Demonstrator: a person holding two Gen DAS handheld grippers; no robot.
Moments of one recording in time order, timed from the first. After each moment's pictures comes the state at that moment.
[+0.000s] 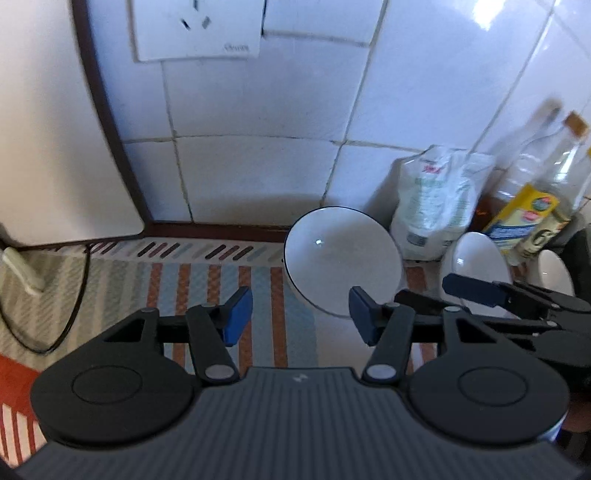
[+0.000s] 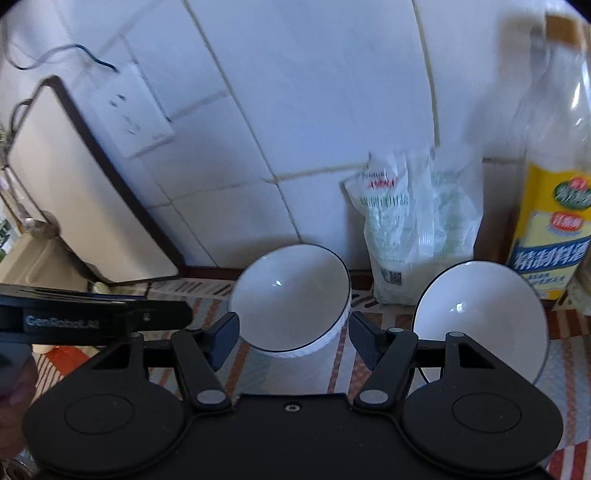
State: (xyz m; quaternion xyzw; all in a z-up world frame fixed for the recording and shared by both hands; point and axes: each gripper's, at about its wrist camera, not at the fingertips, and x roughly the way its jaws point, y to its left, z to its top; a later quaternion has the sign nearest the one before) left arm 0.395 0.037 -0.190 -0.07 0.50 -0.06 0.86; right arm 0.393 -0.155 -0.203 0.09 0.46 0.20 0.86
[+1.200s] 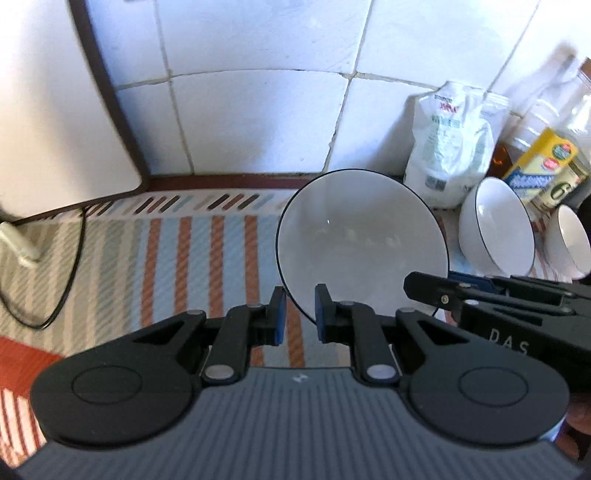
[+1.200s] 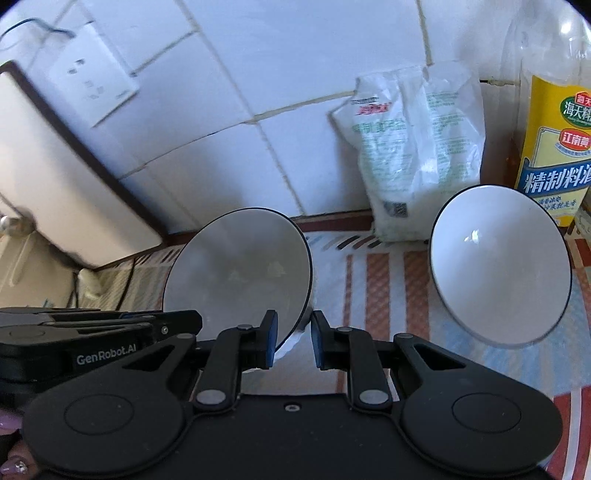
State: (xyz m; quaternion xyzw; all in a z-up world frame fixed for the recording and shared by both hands) left arm 0.373 0.039 -0.212 -0.04 0.56 -0.07 0.83; right arm 0.378 -0.141 -0.221 0.12 0.52 0.16 0.83
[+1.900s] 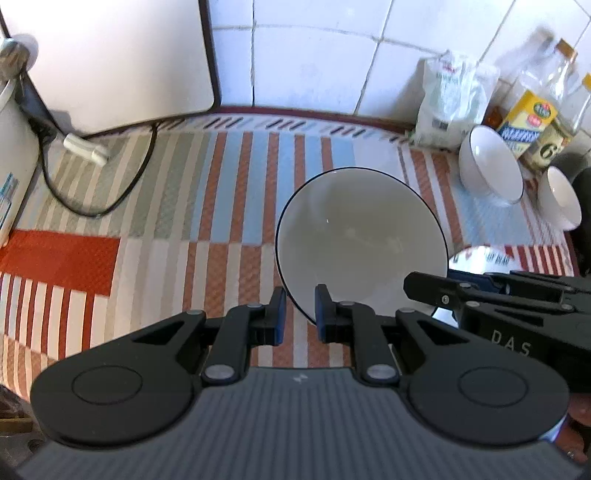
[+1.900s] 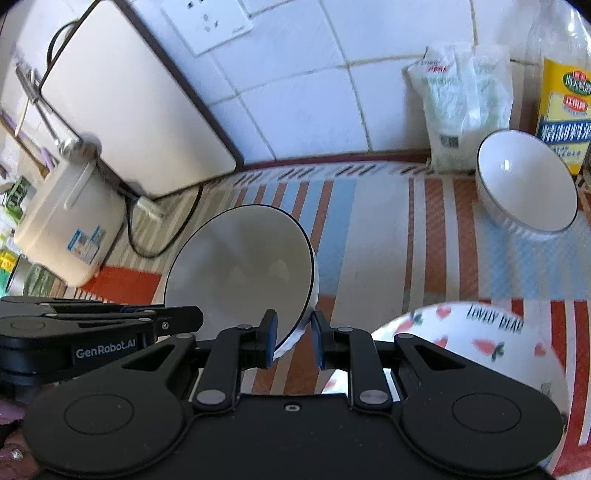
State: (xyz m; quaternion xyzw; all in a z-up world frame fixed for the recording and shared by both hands) left arm 0.269 0.074 -0.182 -0.06 0.58 -0.03 0.81; right arm 0.287 -0.106 -0.196 0.10 0.54 0.22 0.81
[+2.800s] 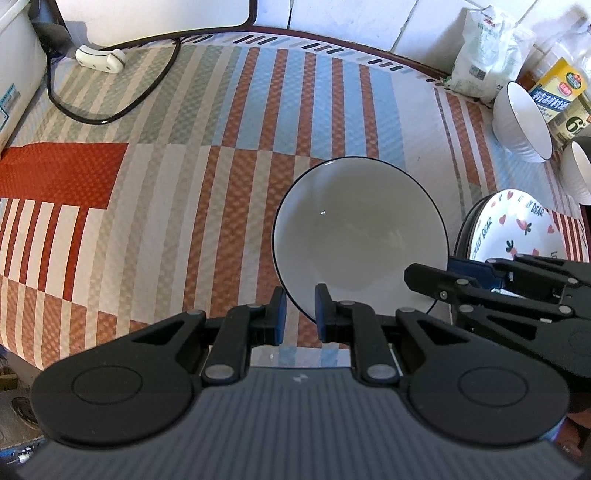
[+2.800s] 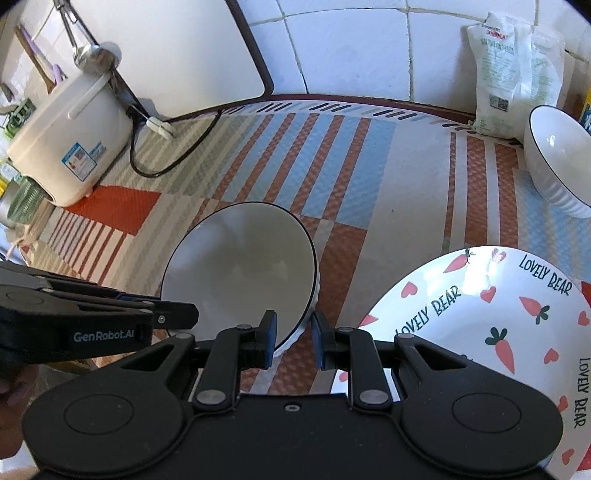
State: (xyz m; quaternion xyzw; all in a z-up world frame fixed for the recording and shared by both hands) left arm 0.237 0.102 -0.230 -0.09 0.63 -0.02 0.77; right arm 0.252 -0.068 -0.232 0.00 0.57 0.25 0.79
